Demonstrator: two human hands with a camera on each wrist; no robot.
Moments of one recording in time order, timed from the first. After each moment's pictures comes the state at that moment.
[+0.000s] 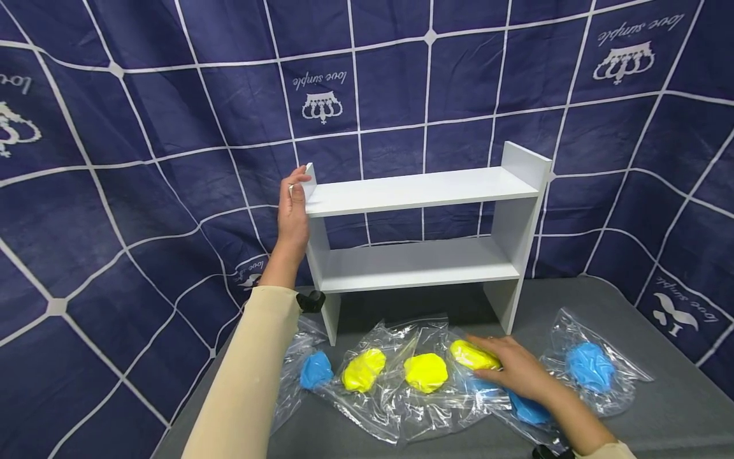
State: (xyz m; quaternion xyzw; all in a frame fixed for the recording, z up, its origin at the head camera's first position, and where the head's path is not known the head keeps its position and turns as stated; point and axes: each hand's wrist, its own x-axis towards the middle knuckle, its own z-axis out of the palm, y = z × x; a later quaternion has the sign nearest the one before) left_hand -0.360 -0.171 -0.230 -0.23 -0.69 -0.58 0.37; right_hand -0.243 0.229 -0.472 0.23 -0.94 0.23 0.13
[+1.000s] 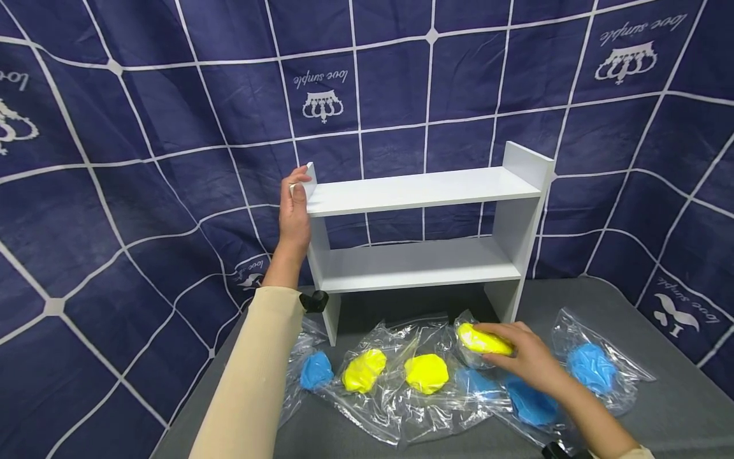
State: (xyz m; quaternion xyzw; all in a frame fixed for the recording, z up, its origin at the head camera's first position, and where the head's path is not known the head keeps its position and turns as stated) left_hand -0.366 -0.171 -0.235 -0.24 -0.68 -0.57 0.40; right_hand -0.233 0.231 -0.439 0.21 -0.91 0.30 0.19
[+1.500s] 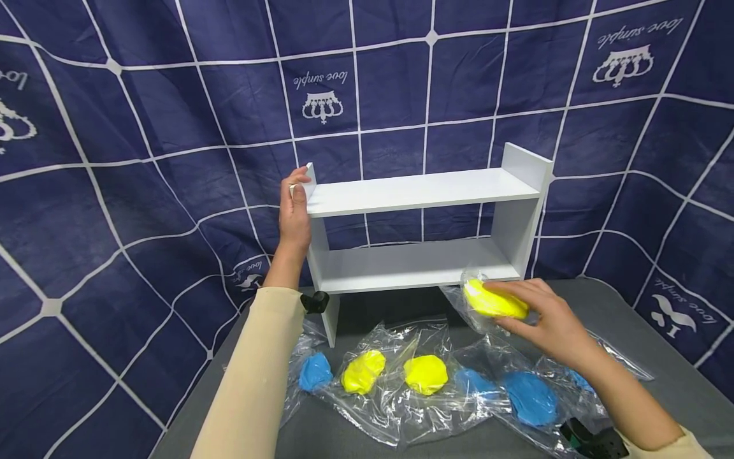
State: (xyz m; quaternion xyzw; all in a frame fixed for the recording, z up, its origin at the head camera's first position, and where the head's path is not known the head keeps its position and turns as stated) left_hand -0.366 -0.171 -0.235 -0.24 -0.68 -0.56 0.41; right_hand -0.214 0.232 -0.342 0.25 -0.88 0.26 0.30
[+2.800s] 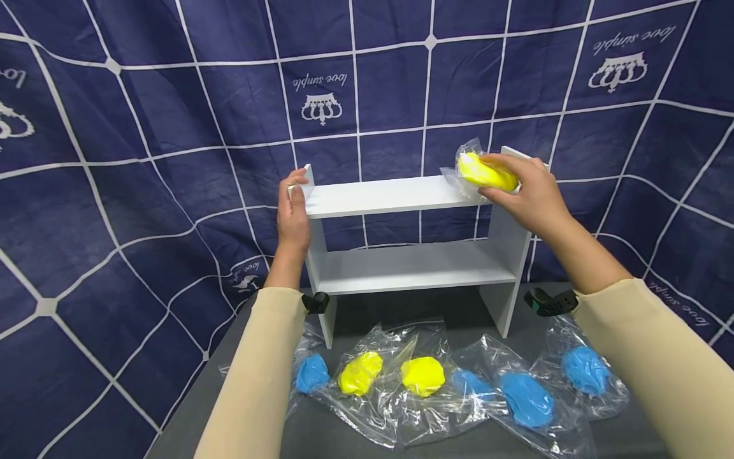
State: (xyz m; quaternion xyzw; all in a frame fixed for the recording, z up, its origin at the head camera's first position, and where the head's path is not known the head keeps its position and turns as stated) left_hand -0.332 -0.158 -0.222 -0.23 -0.67 -0.56 0.43; right_hand -0.306 0.219 -0.191 0.19 -0.87 0.29 0.35
